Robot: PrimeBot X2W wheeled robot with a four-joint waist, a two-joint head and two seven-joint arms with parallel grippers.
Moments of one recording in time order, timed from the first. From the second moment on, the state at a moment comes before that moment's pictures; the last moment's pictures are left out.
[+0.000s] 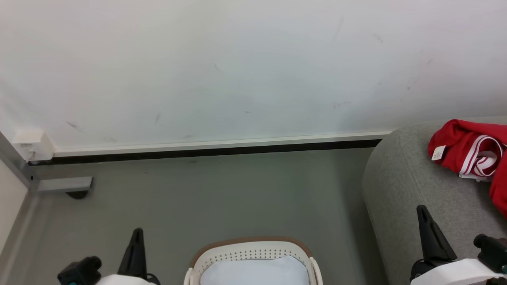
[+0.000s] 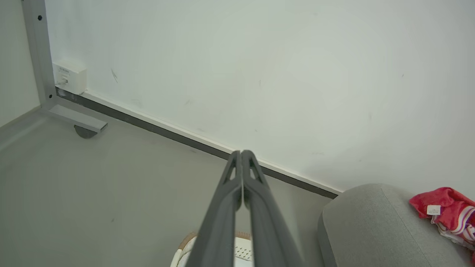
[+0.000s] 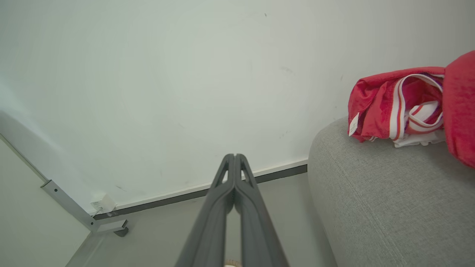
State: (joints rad) left arm -0.06 0.04 0.00 0.28 -0.47 -0.04 -0.19; right arm -0.13 -0.16 0.16 0.31 0.65 0.13 -0.19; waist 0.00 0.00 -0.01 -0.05
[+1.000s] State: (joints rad) left arm -0.07 0.04 0.04 0.27 -0.90 -0.07 -0.08; right arm -0.12 -0.12 0.06 0.29 1.01 0.13 -0.08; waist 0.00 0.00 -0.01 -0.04
